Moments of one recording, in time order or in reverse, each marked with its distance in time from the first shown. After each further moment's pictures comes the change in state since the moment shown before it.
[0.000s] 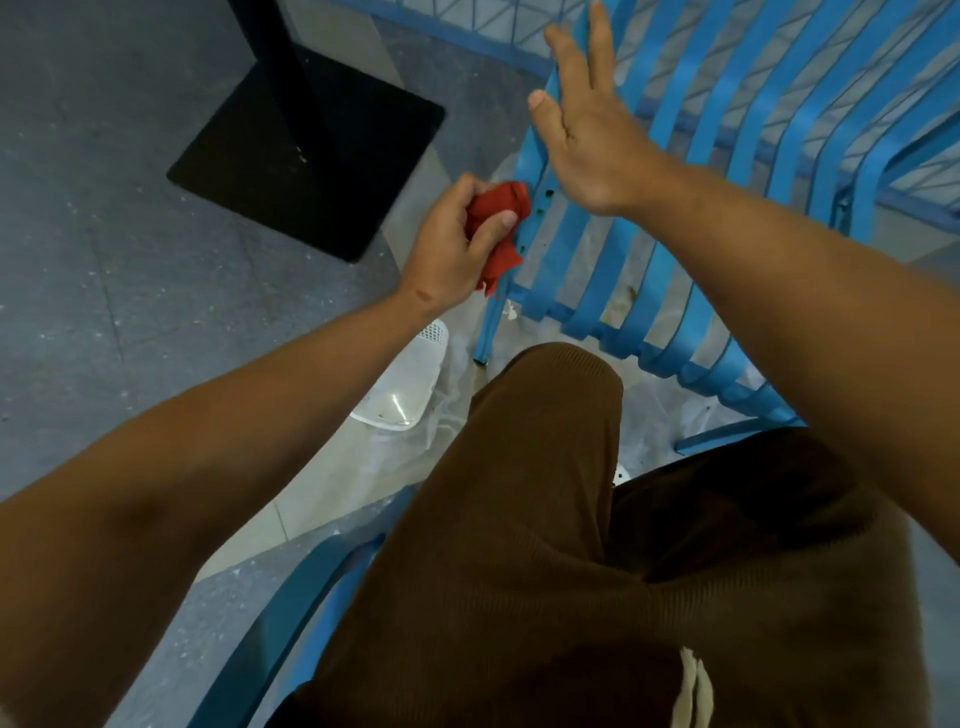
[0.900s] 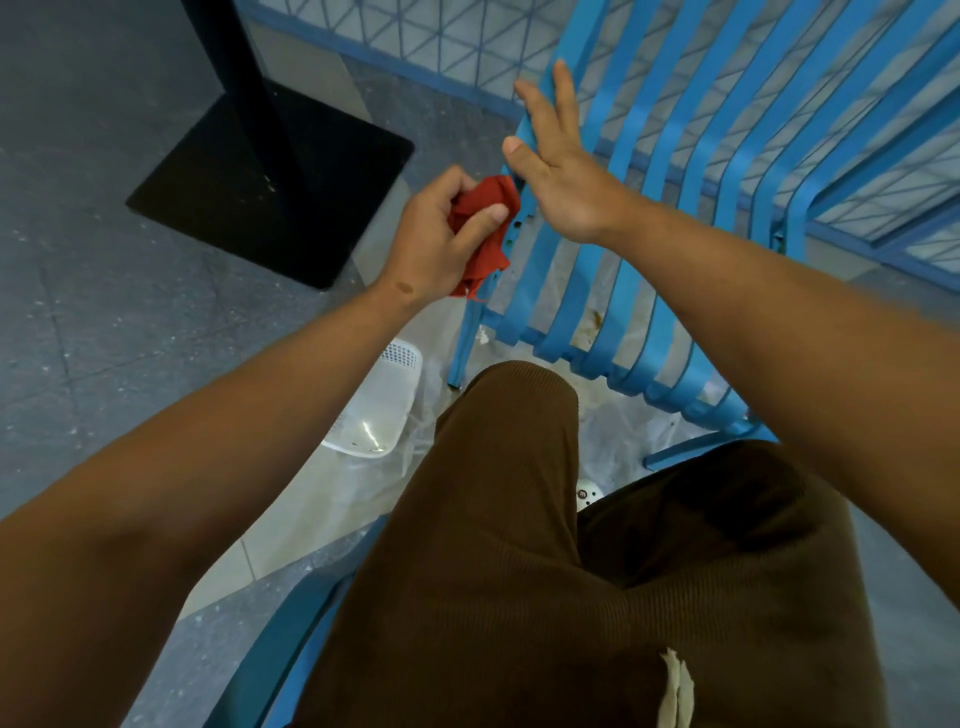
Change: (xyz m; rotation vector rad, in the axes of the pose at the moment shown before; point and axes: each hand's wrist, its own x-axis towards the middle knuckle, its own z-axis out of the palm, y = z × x) left_hand 0.027 0.021 -0.010 -0.092 0.013 0.088; right_hand 0.002 0.006 -0.010 0.222 -0.126 0.027
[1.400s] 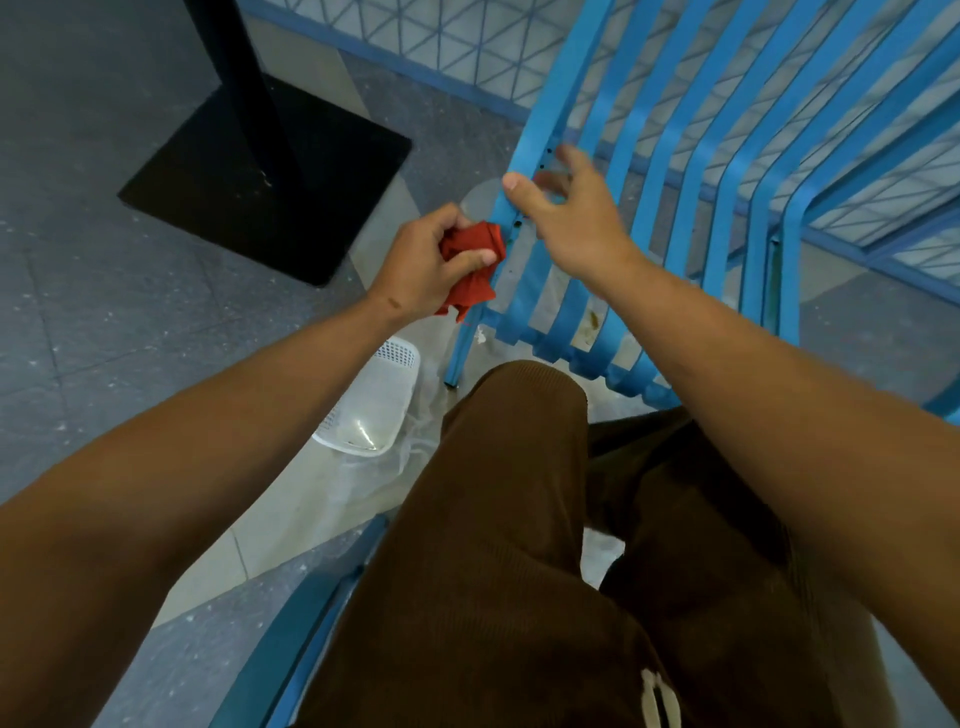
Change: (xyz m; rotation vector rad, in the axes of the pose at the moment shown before) left_hand -0.012 -0.038 -0.008 0.116 -0.130 -0.057; right_hand -0.016 0.014 0.034 0.305 0.270 0.263
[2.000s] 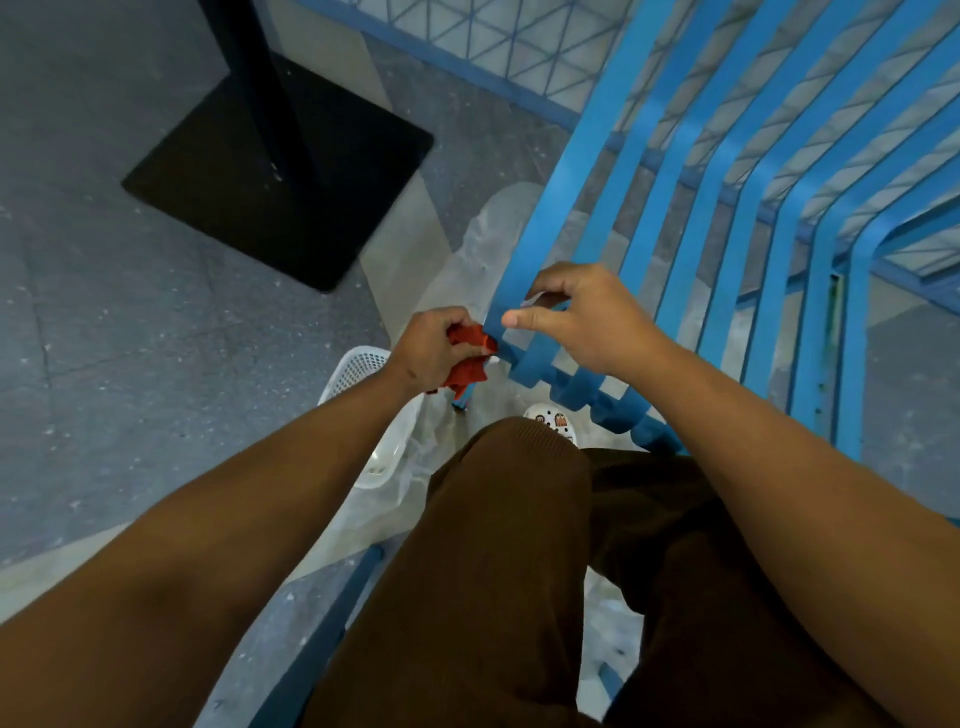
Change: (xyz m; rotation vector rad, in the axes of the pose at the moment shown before) left_hand -0.009 -0.095 0.054 0.068 -0.168 -0.298; right_hand 0.011 0.052 0.012 -0.222 -0.367 -0.134
